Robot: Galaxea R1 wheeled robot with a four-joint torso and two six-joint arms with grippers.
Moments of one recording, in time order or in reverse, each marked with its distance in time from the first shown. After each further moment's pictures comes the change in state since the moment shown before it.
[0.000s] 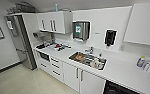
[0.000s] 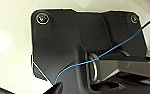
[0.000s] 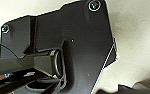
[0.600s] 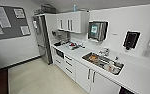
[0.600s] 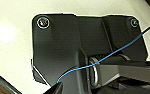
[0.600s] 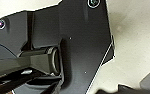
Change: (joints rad) left arm -0.002 -0.001 -0.001 0.001 -0.024 0.000; right arm 0.039 0.003 -0.024 -0.001 -0.103 -0.001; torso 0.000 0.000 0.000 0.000
